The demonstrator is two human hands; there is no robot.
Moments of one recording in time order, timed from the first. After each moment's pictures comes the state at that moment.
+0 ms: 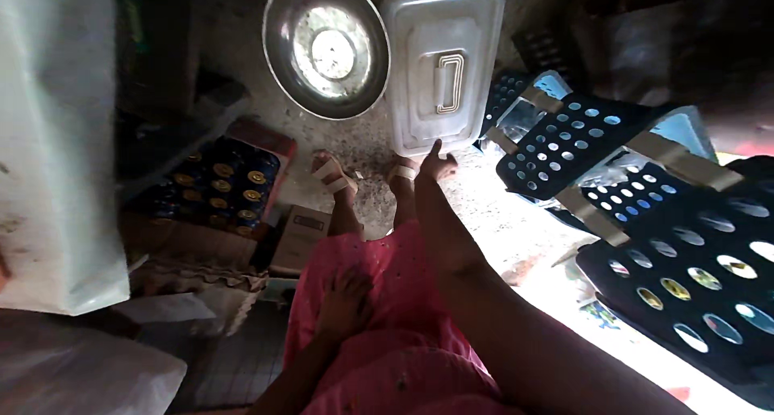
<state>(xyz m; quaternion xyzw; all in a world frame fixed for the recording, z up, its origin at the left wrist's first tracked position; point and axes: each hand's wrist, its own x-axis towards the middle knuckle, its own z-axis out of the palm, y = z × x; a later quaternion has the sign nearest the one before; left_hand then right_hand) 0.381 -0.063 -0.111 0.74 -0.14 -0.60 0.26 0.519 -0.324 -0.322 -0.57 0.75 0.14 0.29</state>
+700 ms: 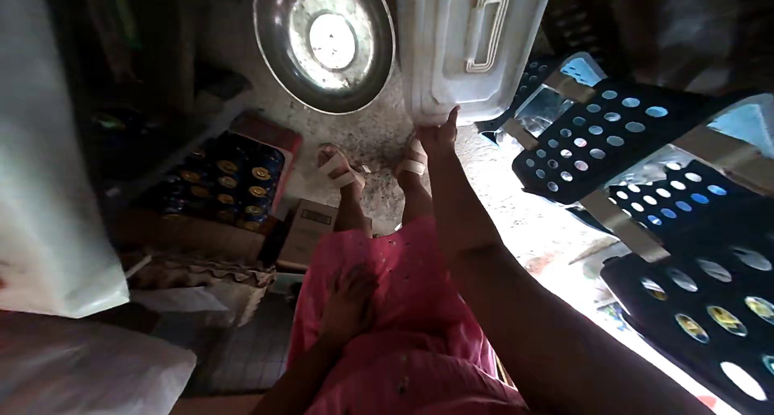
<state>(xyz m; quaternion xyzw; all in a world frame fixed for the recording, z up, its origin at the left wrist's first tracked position) 0.379 -0.068 -0.111 0.80 -0.16 -0.52 0.27 0.554 -0.344 -0.379 -0.21 0.71 -0.02 0.67</state>
